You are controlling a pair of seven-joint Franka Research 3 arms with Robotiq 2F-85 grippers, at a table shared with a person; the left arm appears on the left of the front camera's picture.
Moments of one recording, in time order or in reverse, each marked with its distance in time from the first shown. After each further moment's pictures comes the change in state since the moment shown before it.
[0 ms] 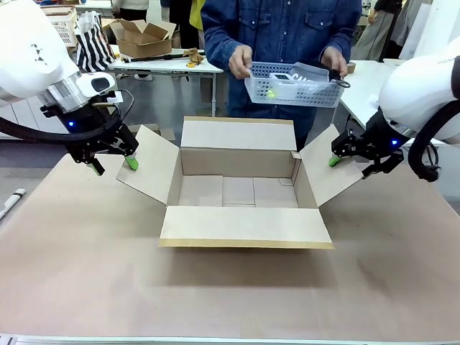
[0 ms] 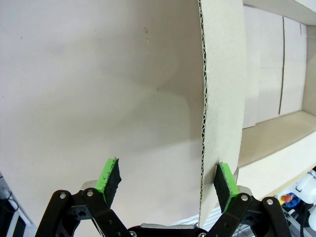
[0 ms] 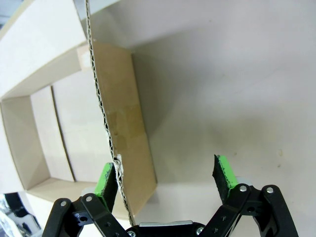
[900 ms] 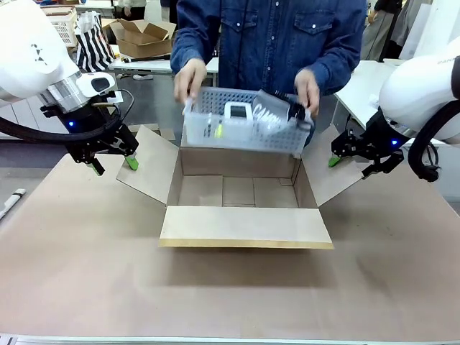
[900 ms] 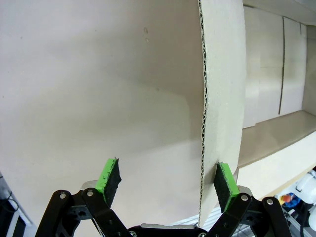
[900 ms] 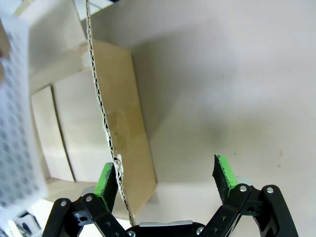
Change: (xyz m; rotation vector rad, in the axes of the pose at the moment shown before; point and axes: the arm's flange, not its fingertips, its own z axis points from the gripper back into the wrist) left arm 0.000 0.000 0.000 0.000 0.000 0.000; right arm 0.000 0.000 0.000 0.000 0.000 0.000
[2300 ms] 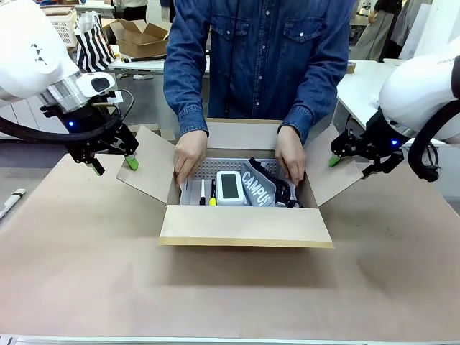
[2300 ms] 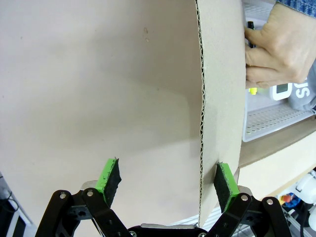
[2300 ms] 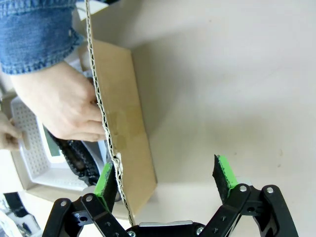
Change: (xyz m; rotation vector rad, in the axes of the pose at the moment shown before) left arm 0.000 0.000 0.000 0.000 0.000 0.000; right arm 0.000 0.000 0.000 0.000 0.000 0.000
